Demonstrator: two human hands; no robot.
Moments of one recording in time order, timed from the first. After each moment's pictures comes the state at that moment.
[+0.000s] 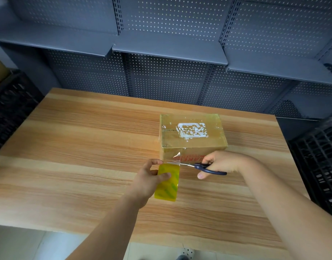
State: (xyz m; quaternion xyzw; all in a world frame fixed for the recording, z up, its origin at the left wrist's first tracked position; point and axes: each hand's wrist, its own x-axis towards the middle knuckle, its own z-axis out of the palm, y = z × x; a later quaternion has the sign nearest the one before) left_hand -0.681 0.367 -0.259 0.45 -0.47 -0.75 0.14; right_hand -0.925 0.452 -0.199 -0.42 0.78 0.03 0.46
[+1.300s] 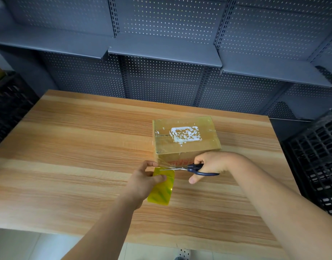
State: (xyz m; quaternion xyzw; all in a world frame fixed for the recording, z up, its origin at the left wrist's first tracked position) left_hand -0.685 0.375 -0.259 0.48 -0.50 -0.72 0.13; right_hand -0.913 0.448 -0.187 -0.47 0.76 0.11 0.43
